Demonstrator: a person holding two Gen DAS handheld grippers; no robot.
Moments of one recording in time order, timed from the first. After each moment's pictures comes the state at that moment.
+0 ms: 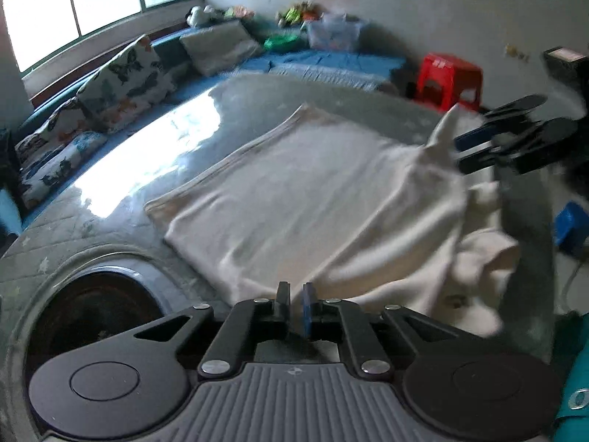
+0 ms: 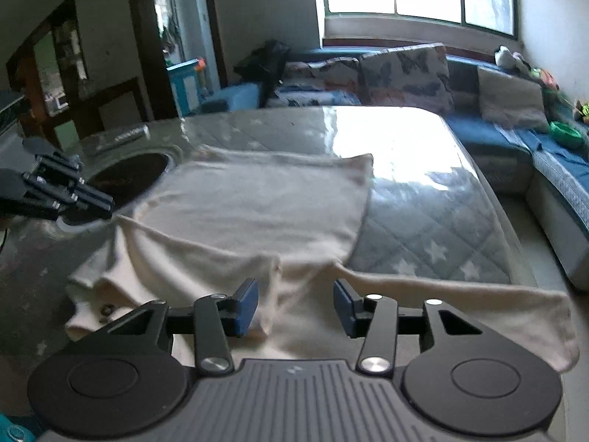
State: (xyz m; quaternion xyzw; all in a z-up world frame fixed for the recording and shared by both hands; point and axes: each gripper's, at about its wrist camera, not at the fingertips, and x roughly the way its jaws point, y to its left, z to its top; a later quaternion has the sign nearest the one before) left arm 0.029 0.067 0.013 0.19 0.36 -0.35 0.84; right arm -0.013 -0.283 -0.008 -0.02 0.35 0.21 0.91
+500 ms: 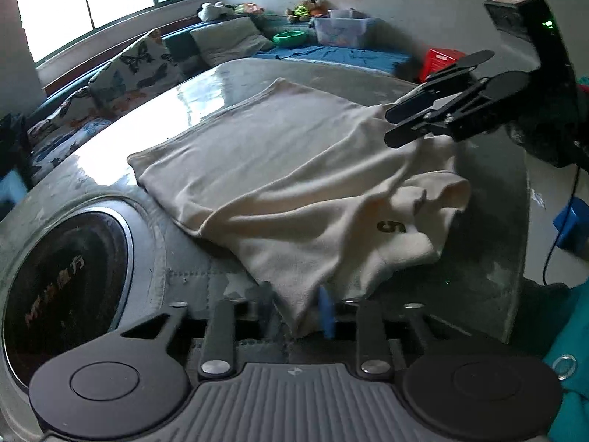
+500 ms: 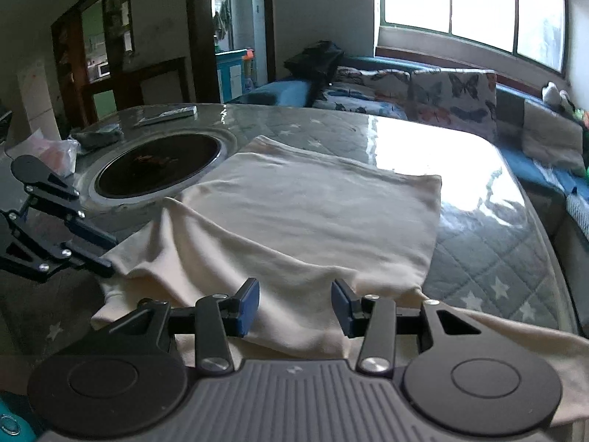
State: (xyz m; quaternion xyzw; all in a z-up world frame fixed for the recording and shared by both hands) left arm -0.039 0.063 -0.021 0.19 0.37 -0.31 0.86; right arm -0.017 -0.230 -0.012 -0.08 0.33 0.27 0.90
